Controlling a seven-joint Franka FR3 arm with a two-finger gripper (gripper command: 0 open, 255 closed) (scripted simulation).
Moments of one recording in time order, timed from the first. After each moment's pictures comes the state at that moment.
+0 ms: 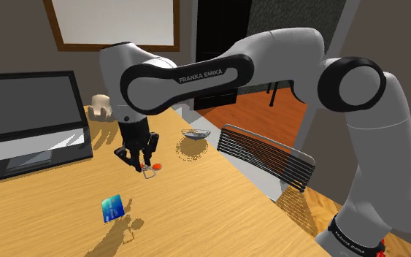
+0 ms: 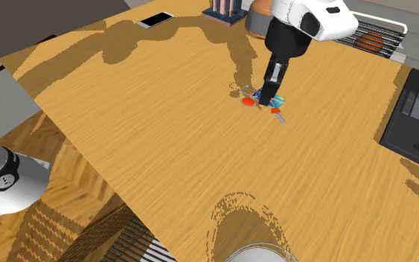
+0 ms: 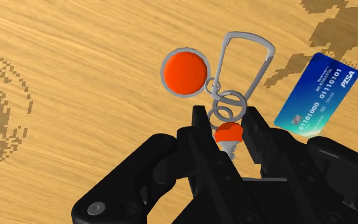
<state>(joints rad) 0.33 0.56 0.44 -1.32 -0.23 1.75 0.63</state>
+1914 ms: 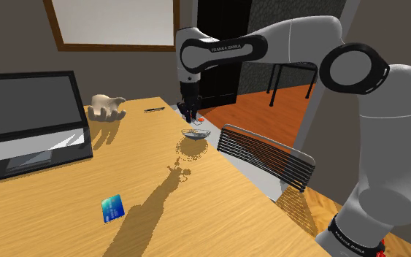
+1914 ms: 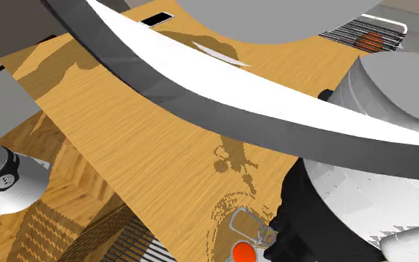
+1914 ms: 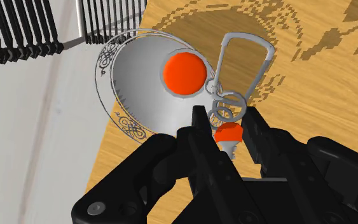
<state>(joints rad) -0.05 0.42 0.33 -1.40 -0.16 1.73 0.16</state>
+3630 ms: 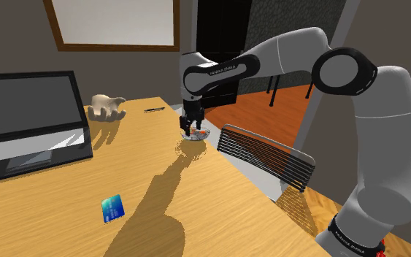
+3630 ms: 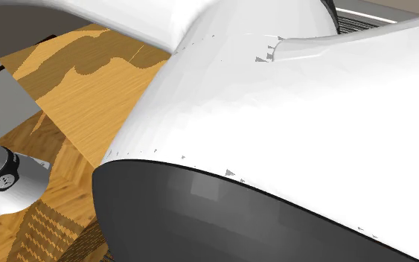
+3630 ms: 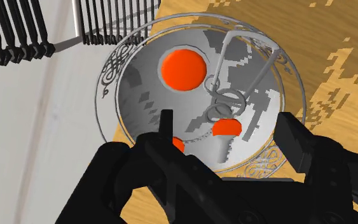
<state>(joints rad) -0.08 0.47 0.31 -1.53 -0.18 1.91 0.14</state>
